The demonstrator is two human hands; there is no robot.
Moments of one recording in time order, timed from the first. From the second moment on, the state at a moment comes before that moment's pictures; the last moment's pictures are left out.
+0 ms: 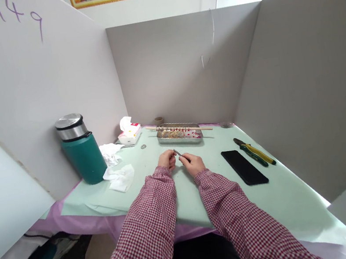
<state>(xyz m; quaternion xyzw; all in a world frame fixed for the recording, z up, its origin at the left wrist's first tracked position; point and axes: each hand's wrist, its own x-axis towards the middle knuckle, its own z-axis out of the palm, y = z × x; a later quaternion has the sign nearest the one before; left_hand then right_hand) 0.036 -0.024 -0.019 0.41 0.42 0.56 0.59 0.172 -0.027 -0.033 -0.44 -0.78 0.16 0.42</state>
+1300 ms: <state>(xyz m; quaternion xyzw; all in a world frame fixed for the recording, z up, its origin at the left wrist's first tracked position) 0.054 -0.036 -0.021 0.60 0.59 0.52 0.16 0.176 -0.010 -0.034 -0.45 -0.60 0.31 0.59</state>
